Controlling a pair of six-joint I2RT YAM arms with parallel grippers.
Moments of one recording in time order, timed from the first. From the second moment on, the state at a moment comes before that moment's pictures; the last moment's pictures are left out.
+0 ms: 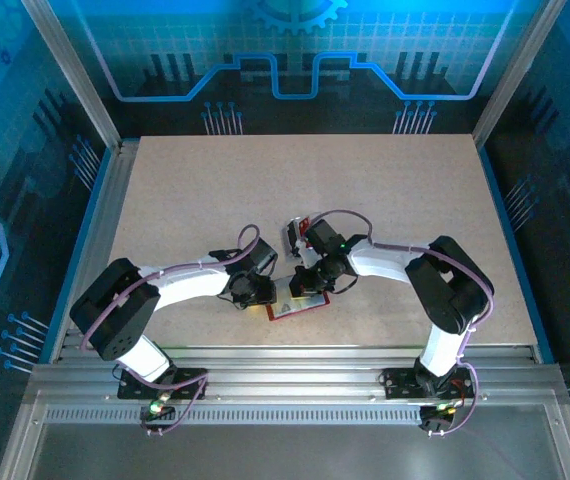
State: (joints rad) left arm -0.70 1.59 0.80 -0.49 0.10 -0.82; right arm 0.70 1.77 0.97 -0.39 -0.56 0.53
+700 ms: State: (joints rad) left arm -0.59 1.40 0.75 -0.47 0.26 -0.79; right arm 0.72 1.70 1.15 -0.64 -0.28 0.44
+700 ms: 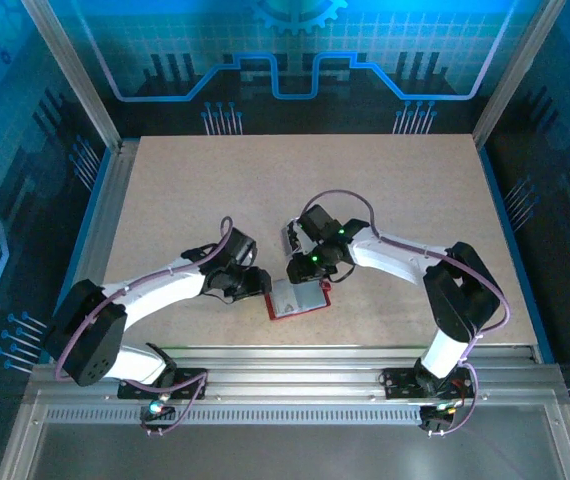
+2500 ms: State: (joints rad) left arm -0.57 1.55 0.68 -0.26 0.37 -0.82; right arm 0.78 1.92 1.26 -0.75 0.00 0.31
